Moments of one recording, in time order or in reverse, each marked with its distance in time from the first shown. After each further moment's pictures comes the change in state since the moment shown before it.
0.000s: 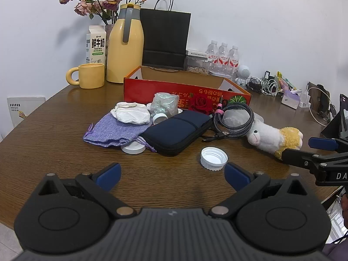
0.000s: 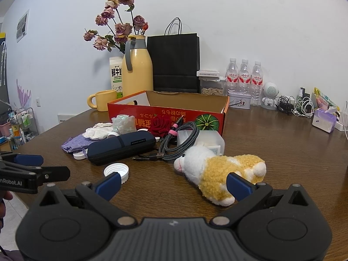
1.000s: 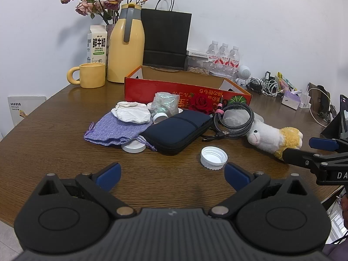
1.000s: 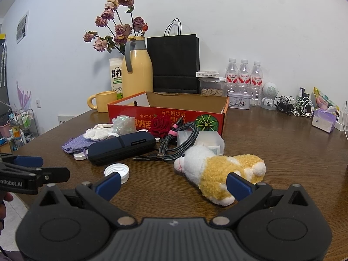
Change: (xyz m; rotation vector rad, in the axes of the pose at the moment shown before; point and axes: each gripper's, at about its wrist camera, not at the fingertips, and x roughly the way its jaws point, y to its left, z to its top) left arm -0.003 0.000 -0.001 -0.005 -0.005 0.000; right arm -0.001 0.000 -0.001 0.001 -0.002 0.001
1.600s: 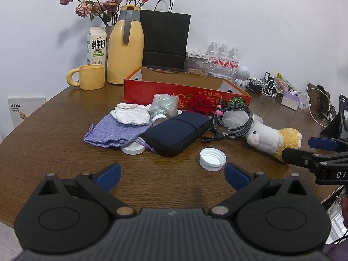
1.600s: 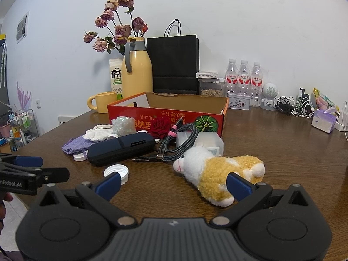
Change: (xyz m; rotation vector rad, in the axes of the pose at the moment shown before) left arm -0.001 -0.001 0.001 0.002 -0.001 0.000; right arm 0.000 -0.001 0.000 0.001 -0.002 0.001
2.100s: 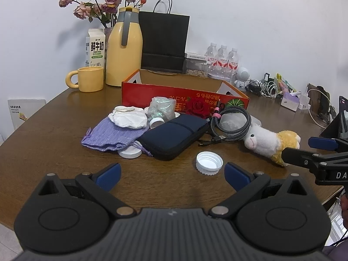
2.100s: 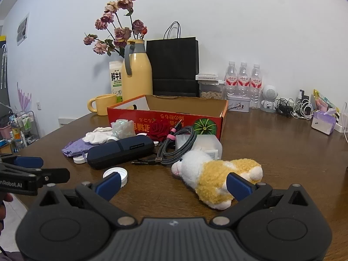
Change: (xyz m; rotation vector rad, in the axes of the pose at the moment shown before) left arm 0.000 -0.007 0.008 -0.002 -0.003 0.001; right arm -0.004 -0.004 0.009 0.000 -0.011 0.000
